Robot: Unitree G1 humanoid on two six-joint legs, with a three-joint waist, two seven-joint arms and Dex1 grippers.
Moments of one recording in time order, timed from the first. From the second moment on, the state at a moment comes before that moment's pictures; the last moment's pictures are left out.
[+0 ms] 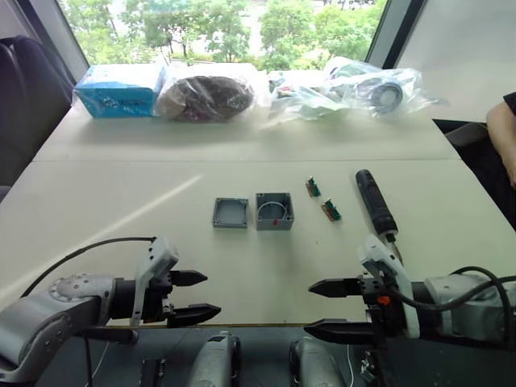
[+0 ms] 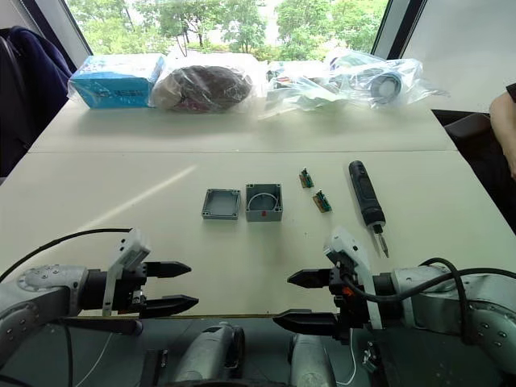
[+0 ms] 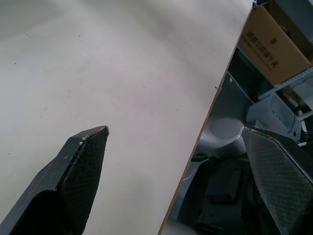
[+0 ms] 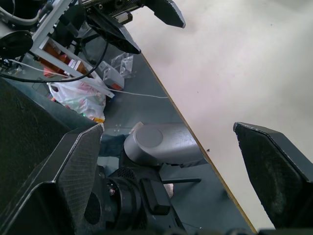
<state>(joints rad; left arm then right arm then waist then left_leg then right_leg) 0.13 0.90 0.14 -0.60 -0.86 0.91 -0.88 0.06 -1.03 -0.17 -0.74 1.35 1.05 0.60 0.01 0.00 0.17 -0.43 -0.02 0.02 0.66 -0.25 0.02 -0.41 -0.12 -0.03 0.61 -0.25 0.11</state>
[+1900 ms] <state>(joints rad) -1.19 0.39 -0.70 0.43 -0.03 0.60 -1.35 -0.04 -0.80 -0.06 -0.85 1.14 0.91 0.04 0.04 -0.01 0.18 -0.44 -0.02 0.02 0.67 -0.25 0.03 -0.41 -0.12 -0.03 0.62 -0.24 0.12</state>
